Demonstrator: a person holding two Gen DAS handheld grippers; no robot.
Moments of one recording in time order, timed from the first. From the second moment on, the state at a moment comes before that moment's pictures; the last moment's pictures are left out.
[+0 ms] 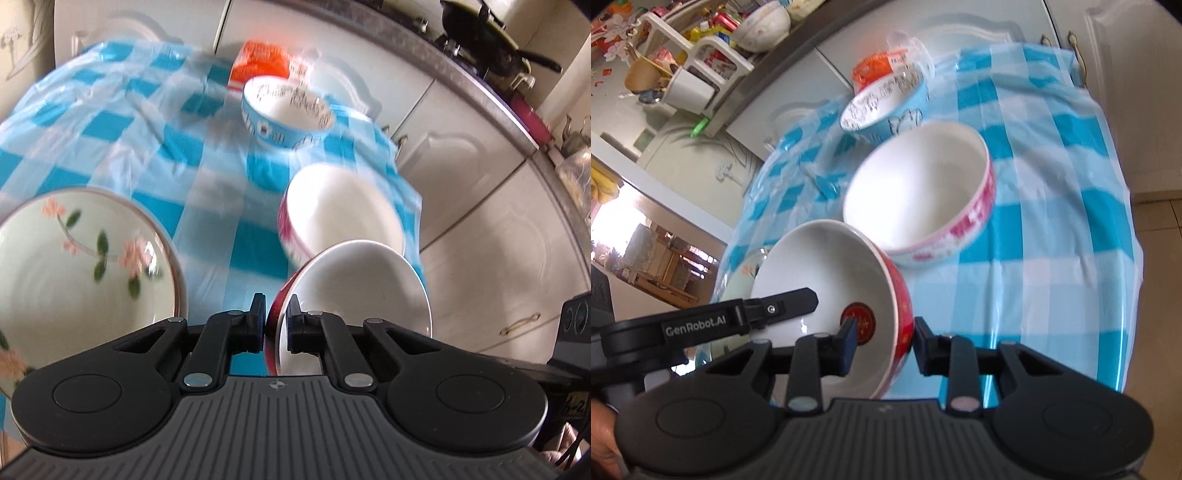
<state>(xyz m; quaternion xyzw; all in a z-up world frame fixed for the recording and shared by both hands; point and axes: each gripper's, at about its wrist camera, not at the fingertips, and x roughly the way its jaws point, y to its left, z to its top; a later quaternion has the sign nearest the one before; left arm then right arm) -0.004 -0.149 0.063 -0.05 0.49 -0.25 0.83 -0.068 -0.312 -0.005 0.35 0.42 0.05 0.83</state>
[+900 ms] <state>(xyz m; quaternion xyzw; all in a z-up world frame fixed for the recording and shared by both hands) 0.056 -0.213 0.056 -0.03 0.45 -0.22 0.87 -0.006 -0.357 0.004 0.35 0.37 -0.02 0.86</state>
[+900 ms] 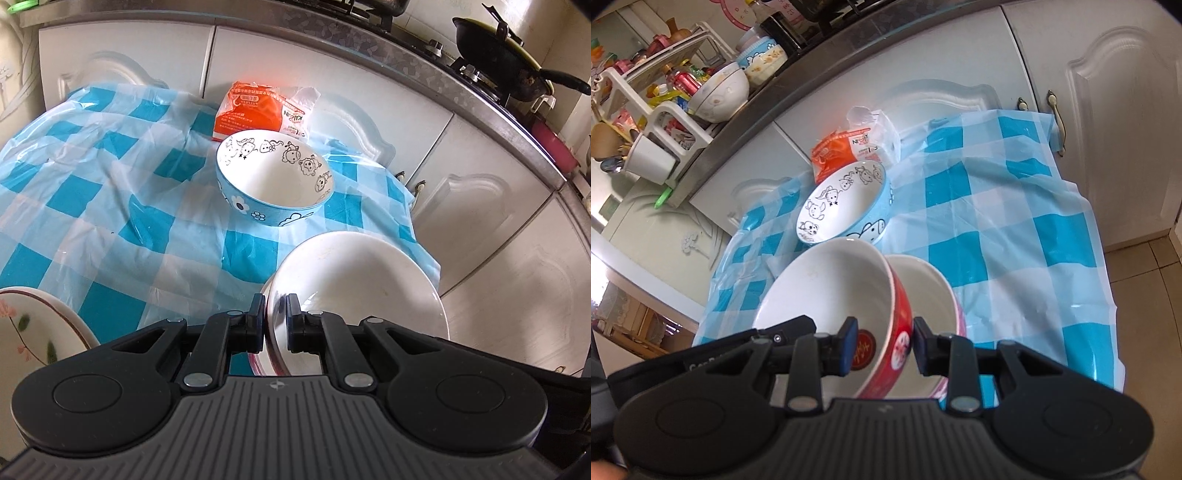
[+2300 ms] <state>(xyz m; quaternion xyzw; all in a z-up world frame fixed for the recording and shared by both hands) 0.059 -0.210 0.044 -0.04 0.46 -0.24 0.85 -0.003 -0.348 0.002 0.30 0.37 -0.04 0.88</state>
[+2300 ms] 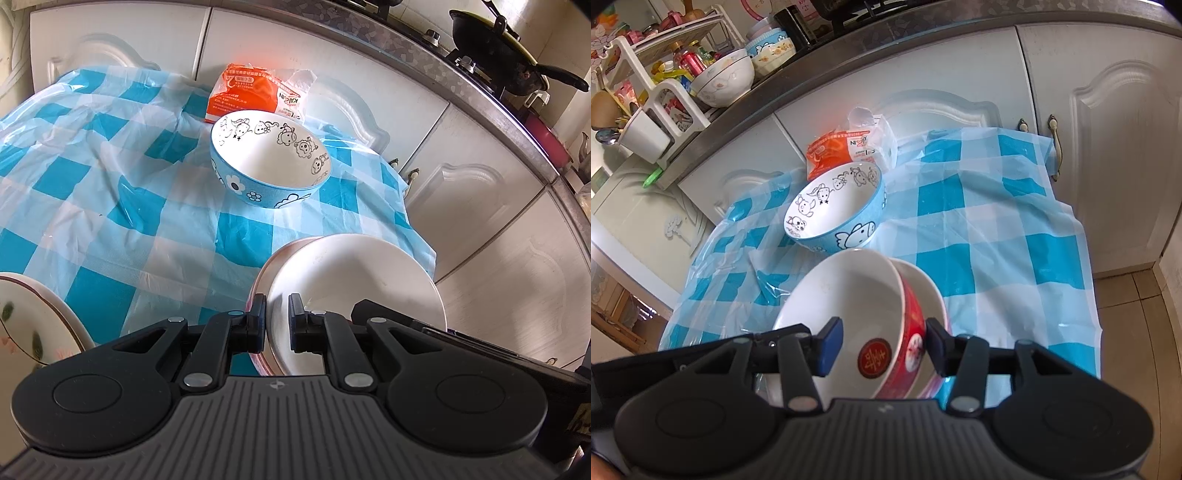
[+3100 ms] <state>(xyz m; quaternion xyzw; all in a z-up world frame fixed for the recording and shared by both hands) 0.059 -0.210 0.045 -0.05 0.46 -0.24 0.85 -0.019 -0.369 0.004 0.41 0.33 -0.04 0.85</state>
